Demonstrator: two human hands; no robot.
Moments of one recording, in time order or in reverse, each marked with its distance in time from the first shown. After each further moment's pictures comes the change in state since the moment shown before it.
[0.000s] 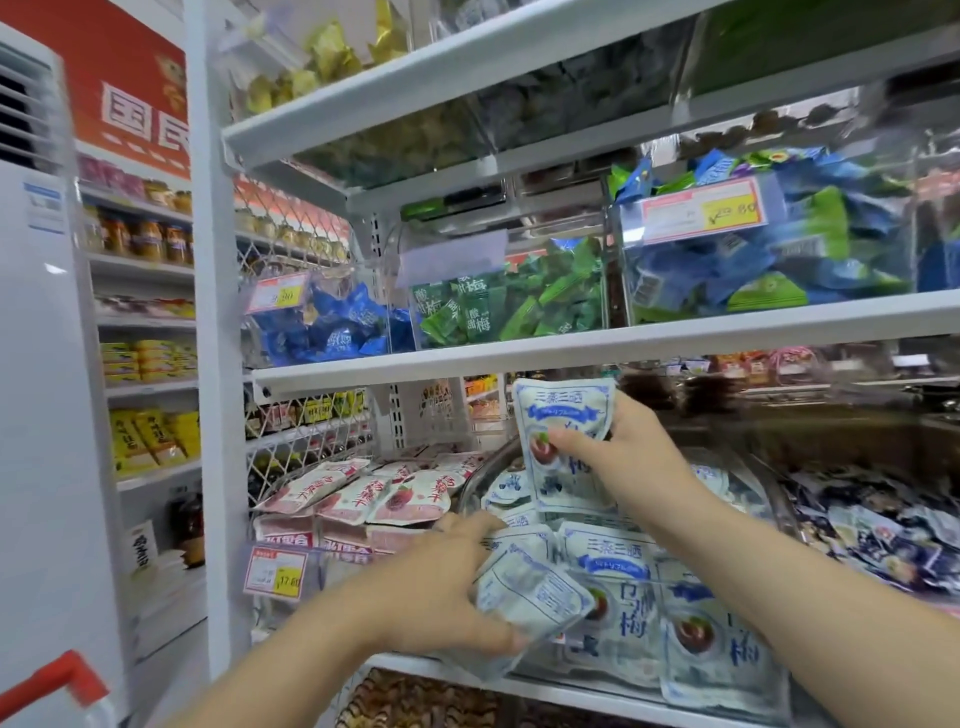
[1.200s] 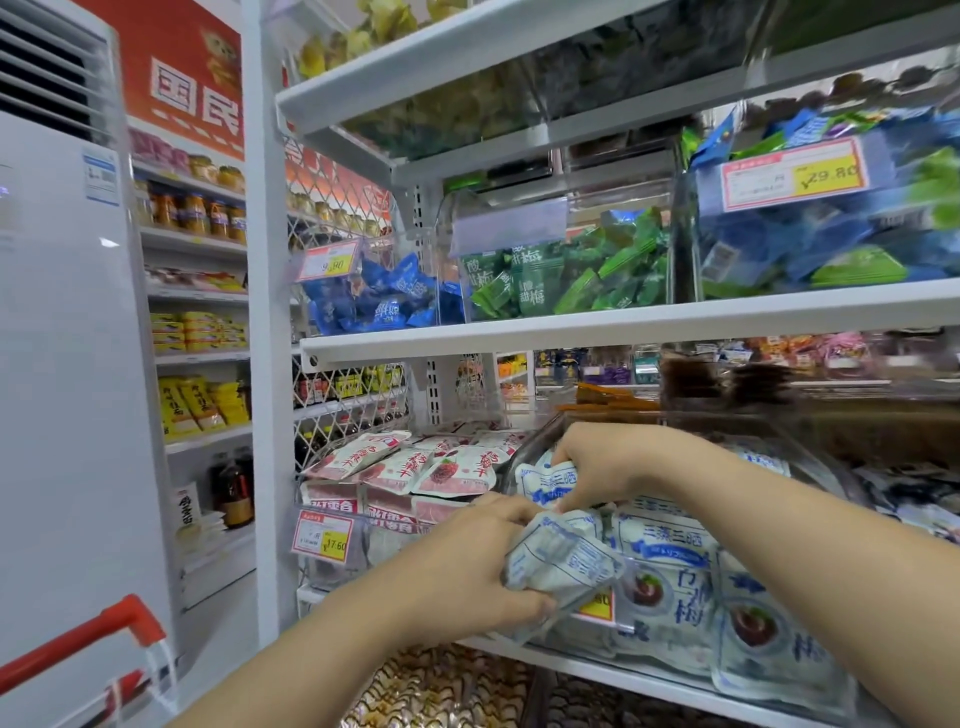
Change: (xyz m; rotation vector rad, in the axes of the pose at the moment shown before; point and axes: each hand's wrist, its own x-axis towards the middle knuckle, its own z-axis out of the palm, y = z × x) left_hand -0.014 -0.009 0.005 -0.035 0.188 0.137; right_hand 0.047 0.003 0.041 -0.986 -0.801 0.099
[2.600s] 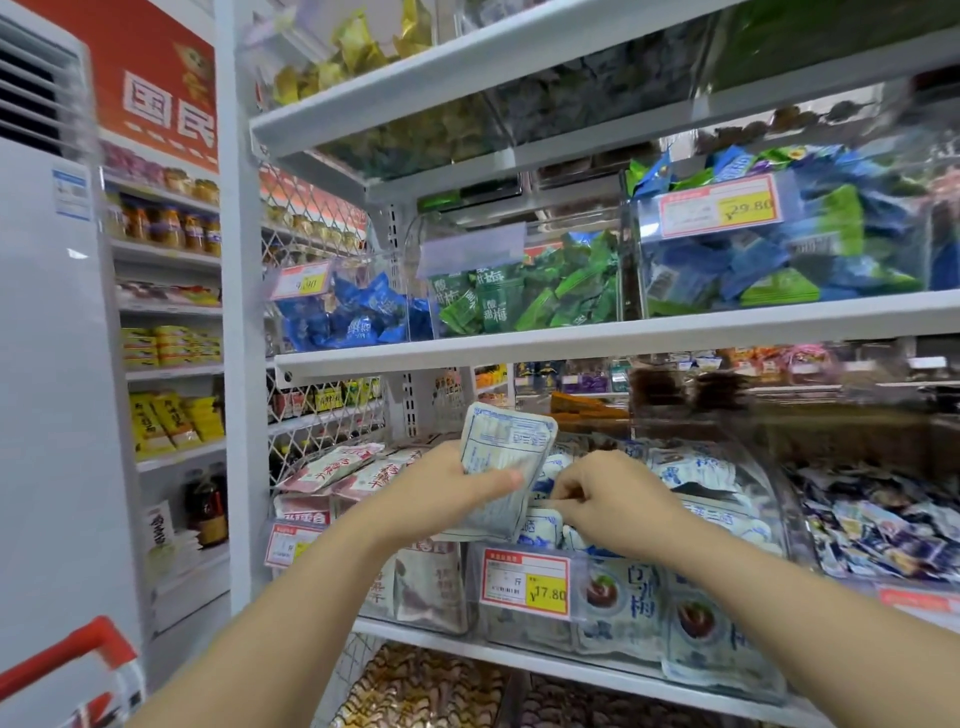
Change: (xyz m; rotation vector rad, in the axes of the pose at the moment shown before) left_hand 0.036 -0.003 -0.026 -0.474 0.108 -0.098; right_hand -0.045 0.018 0.039 0.116 0.448 0.064
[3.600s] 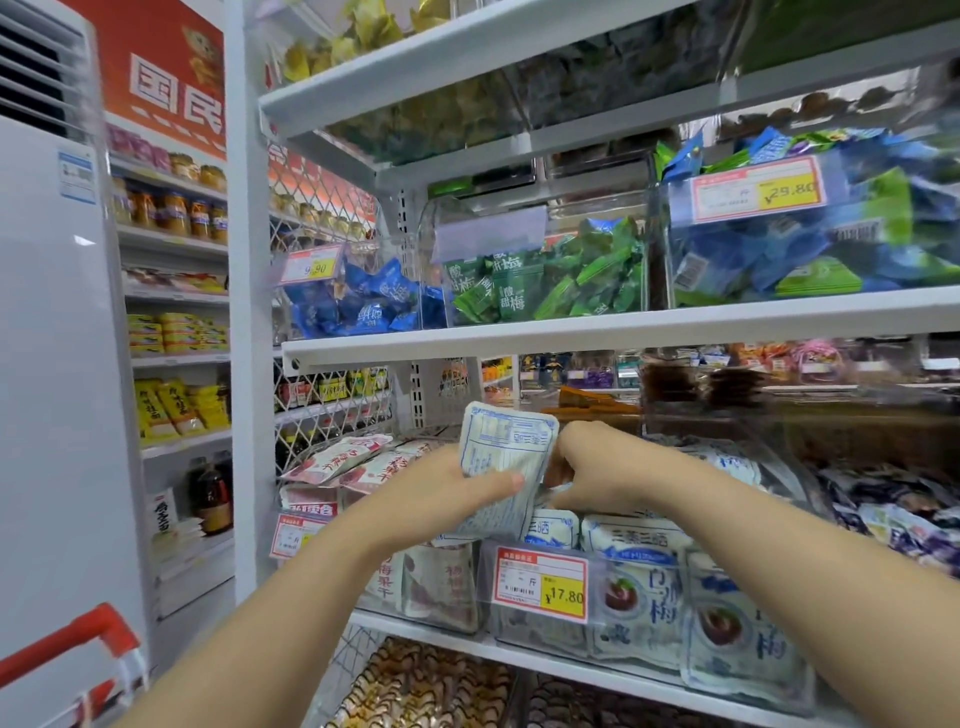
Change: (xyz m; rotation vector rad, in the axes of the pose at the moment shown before) left_hand -0.009 -0.010 -0.006 0.045 -0.019 -0.050; right_hand 0.039 -0.013 -0.011 -0.093 -0.221 -0.147
